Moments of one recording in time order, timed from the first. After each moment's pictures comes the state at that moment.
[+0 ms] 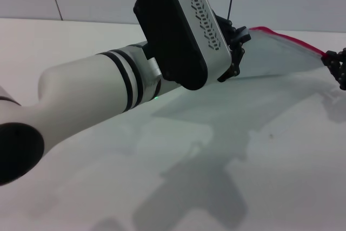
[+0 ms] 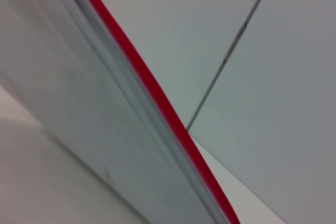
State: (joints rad) left arm -0.25 -2.03 -1.08 -1.71 2.65 -0.45 0.75; right arm 0.52 2.02 -0.92 -0.77 1.21 0.90 -1.98
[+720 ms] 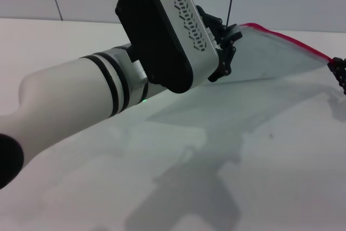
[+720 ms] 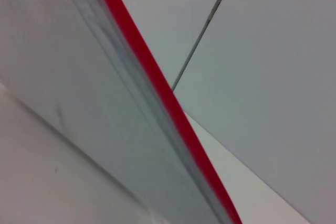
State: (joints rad) left arm -0.18 -2.03 -1.09 -1.78 2.65 -0.46 0.78; right arm 0.53 2.02 -0.92 -0.71 1.19 0.81 -2.00
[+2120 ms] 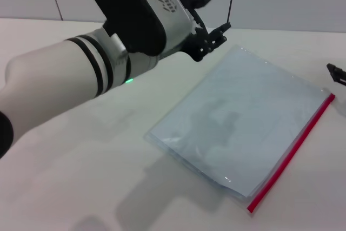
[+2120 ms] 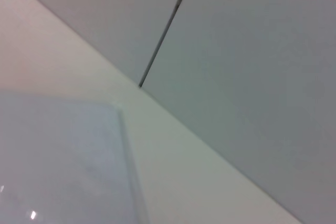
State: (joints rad) left arm -0.20 -2.03 -1.18 -1.73 2.58 -0.44 0.74; right arm 0.52 2.03 -0.92 -0.69 1.25 0.73 -2.01
